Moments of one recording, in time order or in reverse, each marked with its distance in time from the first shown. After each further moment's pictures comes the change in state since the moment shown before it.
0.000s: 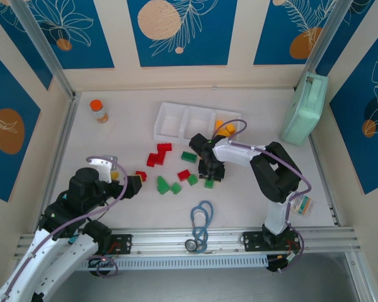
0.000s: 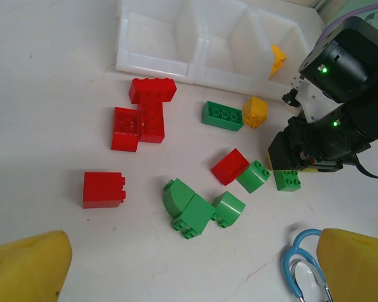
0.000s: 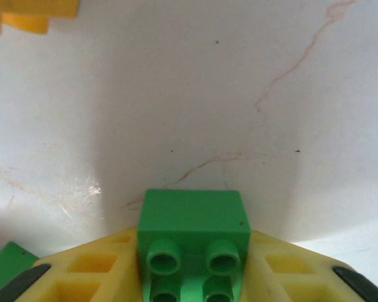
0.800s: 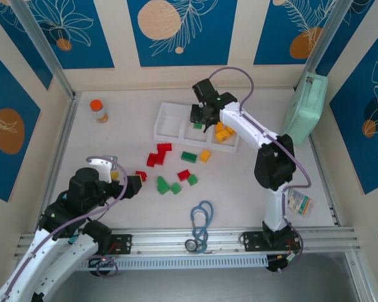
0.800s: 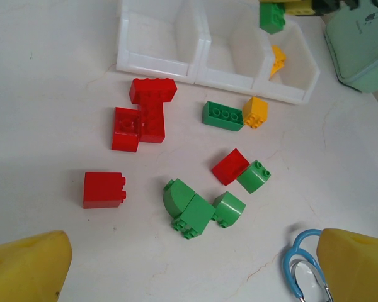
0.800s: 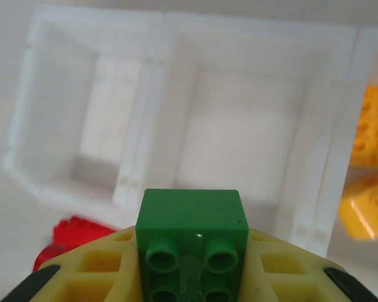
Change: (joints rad) left arm 0.000 0.000 0.000 0.000 -0.001 0.000; right arm -0.187 0.171 0.681 0.038 0.013 -0.356
